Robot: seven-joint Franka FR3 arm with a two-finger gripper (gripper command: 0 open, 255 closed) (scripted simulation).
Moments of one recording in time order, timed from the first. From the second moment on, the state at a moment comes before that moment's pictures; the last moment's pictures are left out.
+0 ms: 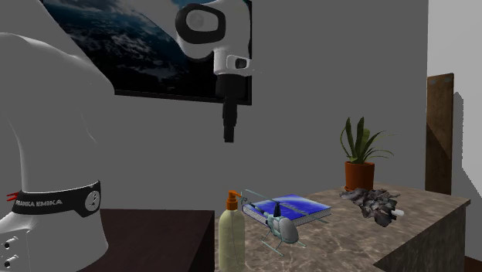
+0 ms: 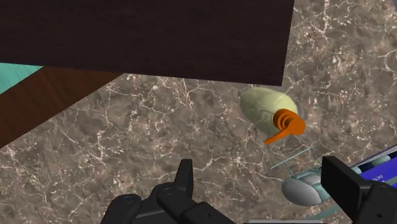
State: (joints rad) arm 0.14 -0.60 0.31 -2.76 0.29 2.14 0.10
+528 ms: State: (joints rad) arm 0.17 -0.29 0.45 -2.76 0.32 2.43 0.20
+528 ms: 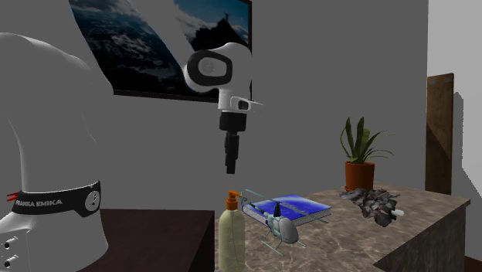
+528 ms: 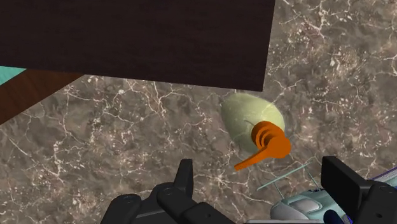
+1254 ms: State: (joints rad) arm 0.16 0.08 0.52 -2.72 0.14 2.74 0.40
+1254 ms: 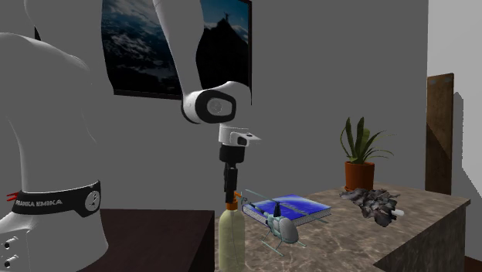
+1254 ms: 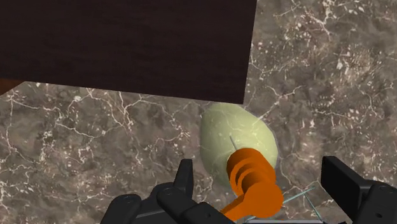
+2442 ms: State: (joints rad) arm 0.17 0.13 0.50 -2.72 0.09 2.79 0.44
